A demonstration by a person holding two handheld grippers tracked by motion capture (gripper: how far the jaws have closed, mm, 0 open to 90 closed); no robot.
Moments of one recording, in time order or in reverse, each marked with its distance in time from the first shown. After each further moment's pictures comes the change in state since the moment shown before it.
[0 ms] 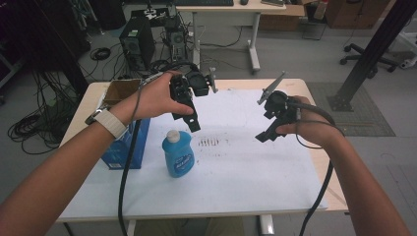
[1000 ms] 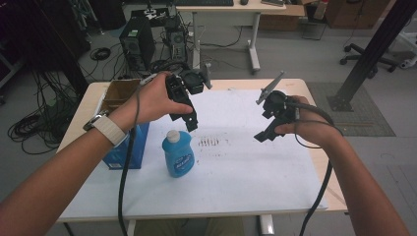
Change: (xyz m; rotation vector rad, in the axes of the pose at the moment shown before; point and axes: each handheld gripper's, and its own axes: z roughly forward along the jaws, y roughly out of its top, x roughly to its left) left arm -0.001 -0.009 -0.005 0.035 0.036 -0.205; right arm 0.000 0.002 0.001 -0.009 0.006 -0.010
